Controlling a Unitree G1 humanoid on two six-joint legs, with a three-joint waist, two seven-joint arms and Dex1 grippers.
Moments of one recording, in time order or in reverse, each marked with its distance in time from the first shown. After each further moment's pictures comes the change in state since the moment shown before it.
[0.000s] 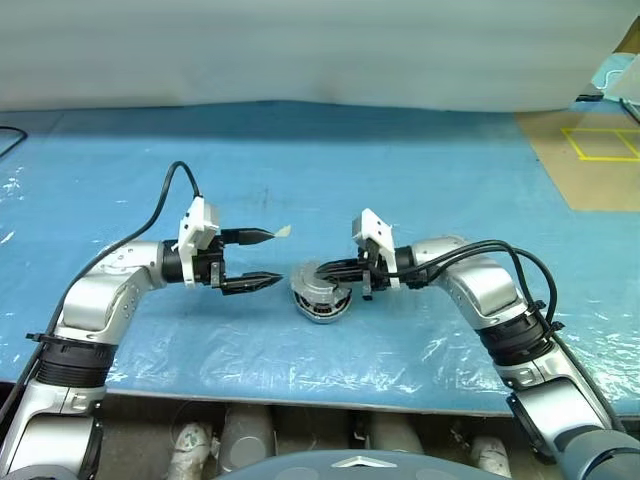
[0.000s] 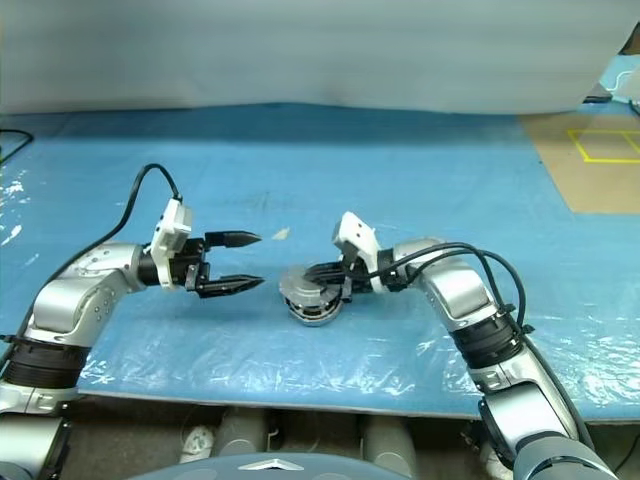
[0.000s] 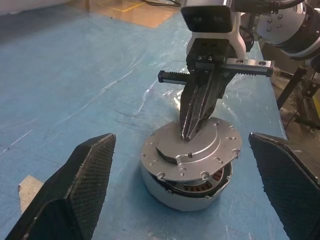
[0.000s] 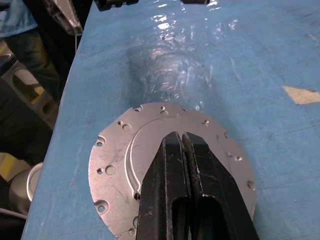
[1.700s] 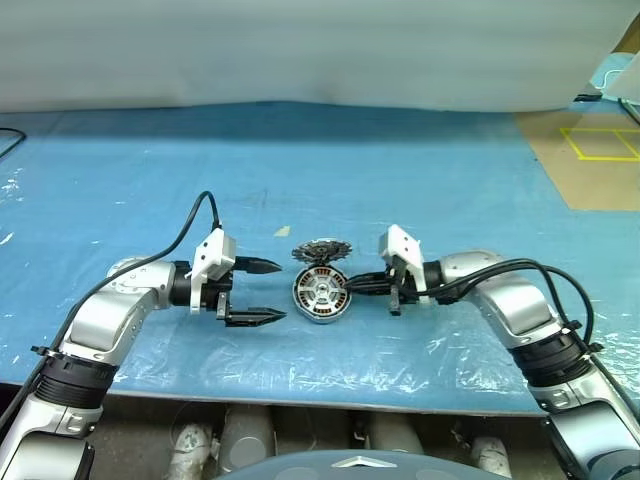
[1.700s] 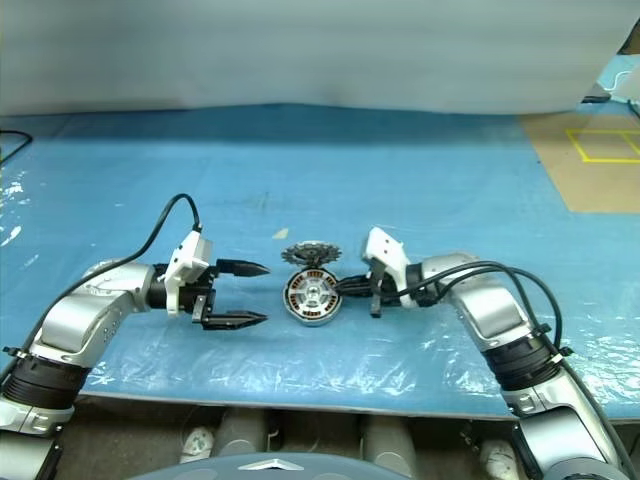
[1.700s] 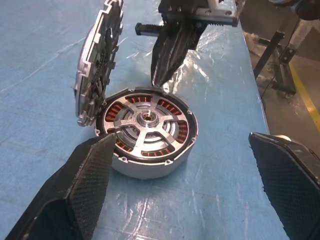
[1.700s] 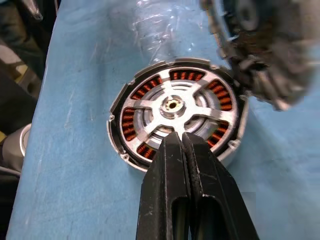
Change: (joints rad) left arm 0.084 0.026 -0.087 -0.059 0.076 -0.053 -0.039; right arm 0.131 -0.145 -0.118 -0.049 0.007 -0.020 -0.025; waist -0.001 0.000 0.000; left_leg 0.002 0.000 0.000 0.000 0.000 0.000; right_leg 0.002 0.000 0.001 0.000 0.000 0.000
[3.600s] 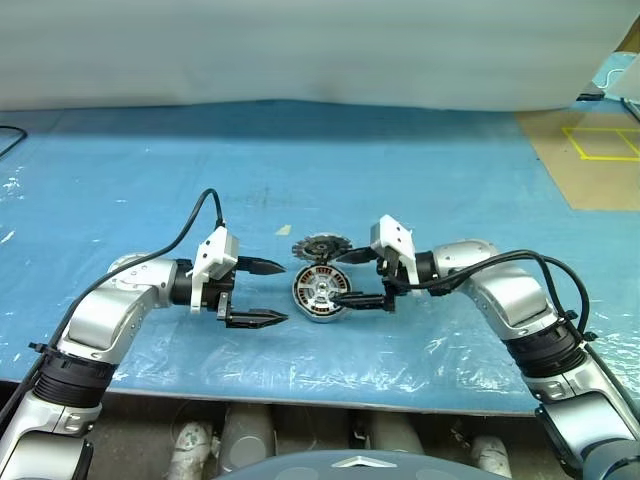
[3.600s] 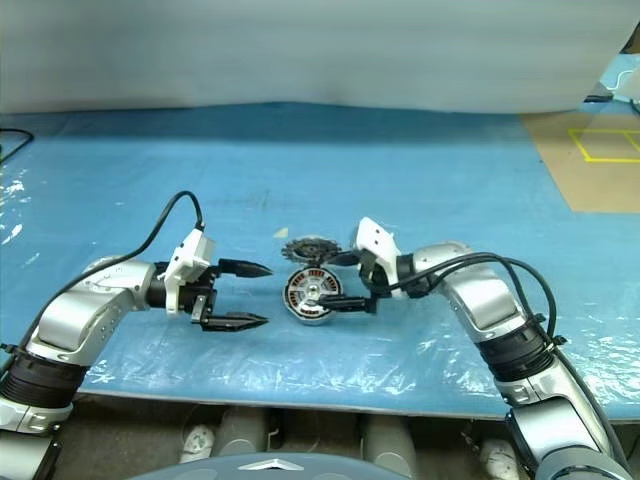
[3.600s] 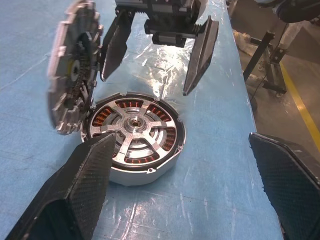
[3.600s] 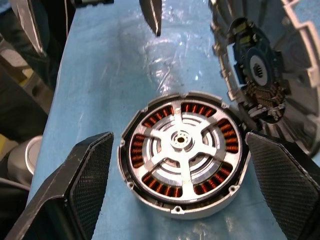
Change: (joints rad) left arm -0.012 0.010 -0.003 -0.047 -0.017 0.062 -0.015; right arm -0.077 0.029 0.075 -0.046 0.040 0.037 0.013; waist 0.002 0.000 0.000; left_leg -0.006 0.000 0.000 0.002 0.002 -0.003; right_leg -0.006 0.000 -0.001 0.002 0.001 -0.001
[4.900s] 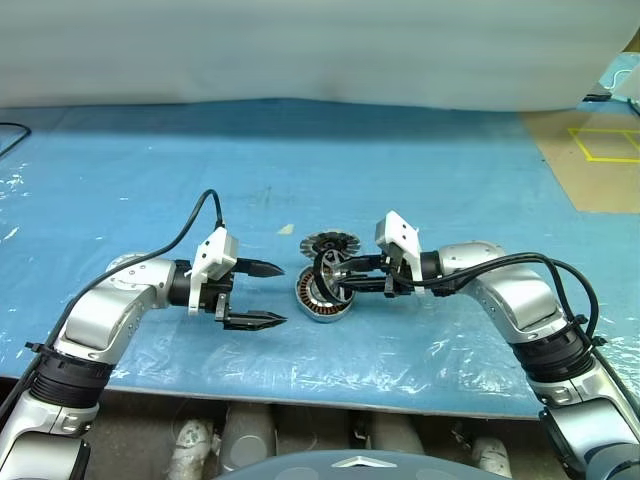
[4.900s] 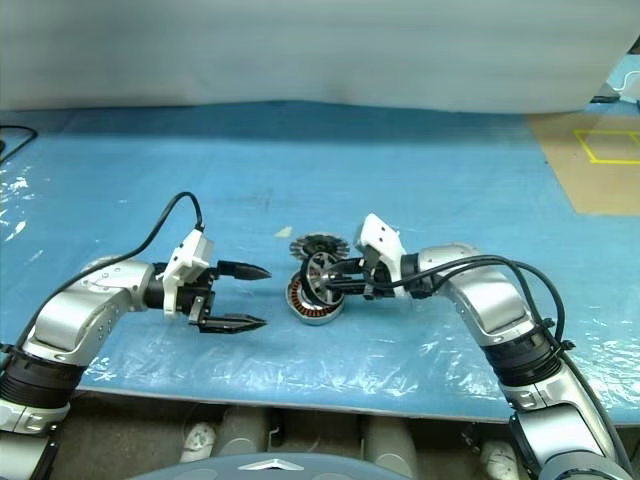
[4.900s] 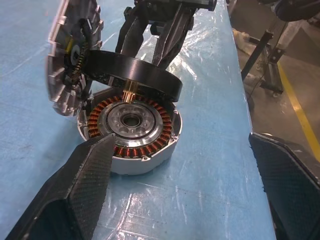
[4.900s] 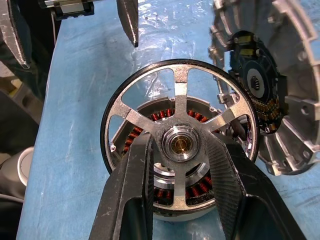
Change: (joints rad) left arm 0.001 0.012 0.003 -0.012 -0.005 0.033 -0.008; right arm 0.028 -0.017 -0.018 -0.055 0.004 0.045 -0.053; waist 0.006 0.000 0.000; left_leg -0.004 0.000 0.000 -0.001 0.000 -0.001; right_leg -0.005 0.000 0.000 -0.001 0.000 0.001
